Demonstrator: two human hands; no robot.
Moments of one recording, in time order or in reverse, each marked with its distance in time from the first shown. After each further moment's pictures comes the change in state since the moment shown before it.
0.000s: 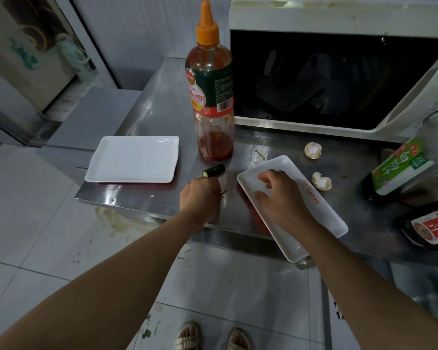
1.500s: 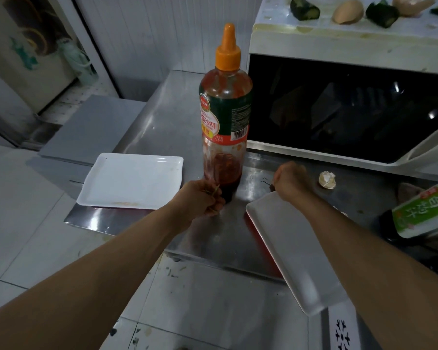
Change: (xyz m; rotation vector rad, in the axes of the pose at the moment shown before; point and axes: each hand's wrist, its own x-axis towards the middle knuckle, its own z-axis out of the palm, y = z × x) left_hand 0.039 -0.012 -0.063 -1.005 -0.409 -0.365; right_hand 0.125 0.004 -0.003 -0.267 -0.010 0.270
